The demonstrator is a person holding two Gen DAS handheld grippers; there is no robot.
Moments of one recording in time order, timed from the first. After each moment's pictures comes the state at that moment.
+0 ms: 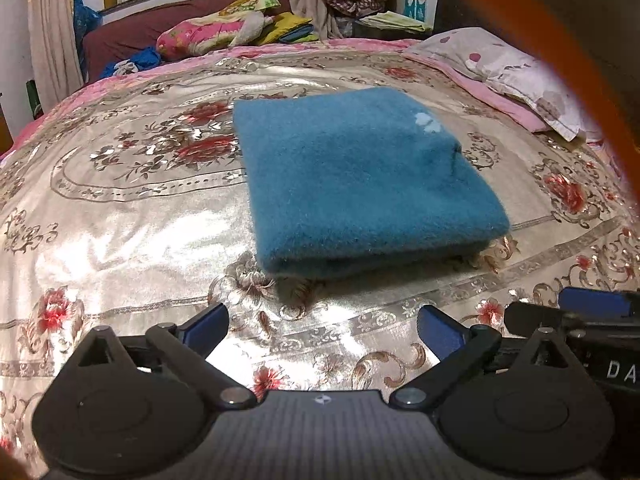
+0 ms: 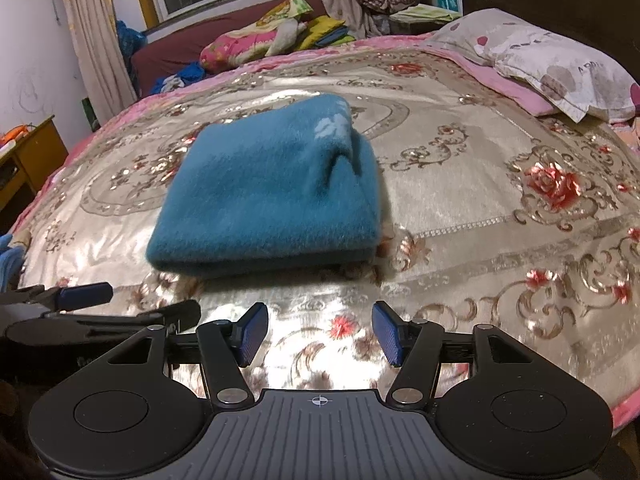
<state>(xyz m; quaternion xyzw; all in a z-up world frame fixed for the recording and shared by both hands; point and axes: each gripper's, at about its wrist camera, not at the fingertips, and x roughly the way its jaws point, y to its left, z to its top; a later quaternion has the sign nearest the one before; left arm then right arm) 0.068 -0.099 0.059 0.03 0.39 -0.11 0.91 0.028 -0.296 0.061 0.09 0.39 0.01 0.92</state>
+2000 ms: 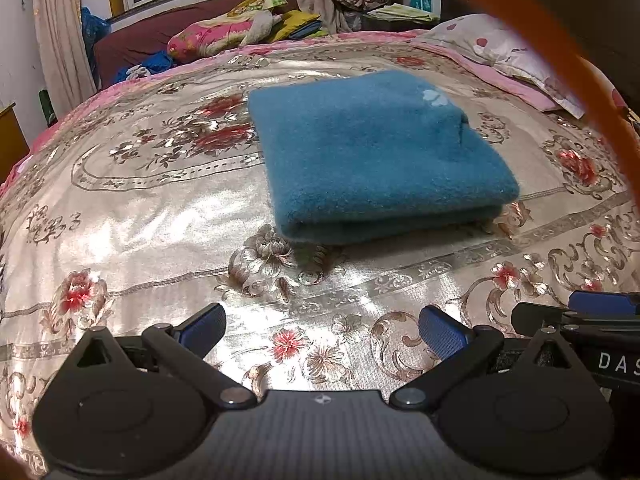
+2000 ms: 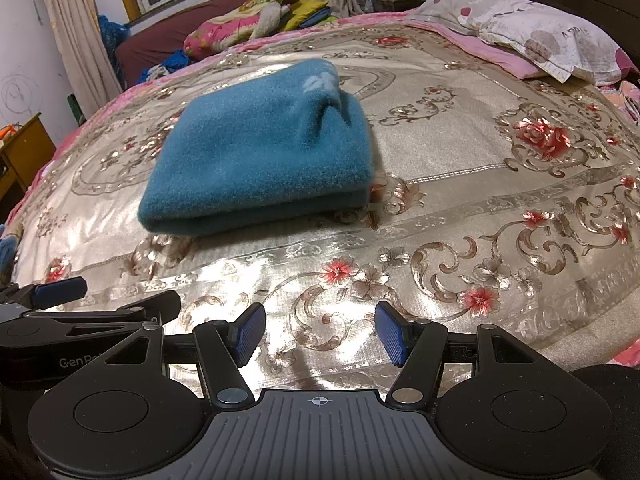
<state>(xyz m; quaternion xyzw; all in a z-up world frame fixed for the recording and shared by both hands) 0.046 -0.097 0.050 0.06 0.39 -0.08 0.91 0.007 -0.287 0.039 0.10 0.41 -0.01 0.91</state>
